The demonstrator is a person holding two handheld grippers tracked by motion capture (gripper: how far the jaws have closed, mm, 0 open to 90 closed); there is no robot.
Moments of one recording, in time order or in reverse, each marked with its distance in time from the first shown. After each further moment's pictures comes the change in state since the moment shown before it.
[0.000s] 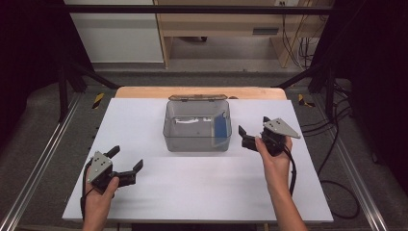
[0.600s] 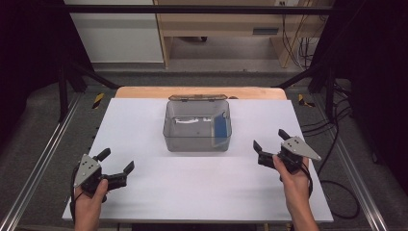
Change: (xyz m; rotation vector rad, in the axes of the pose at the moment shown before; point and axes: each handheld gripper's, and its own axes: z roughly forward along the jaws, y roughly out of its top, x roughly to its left) left arm 0.013 -0.002 -0.023 -0.018 0.029 -0.036; right arm -0.024 -0.034 -0.046 -0.053 0.006 -0.054
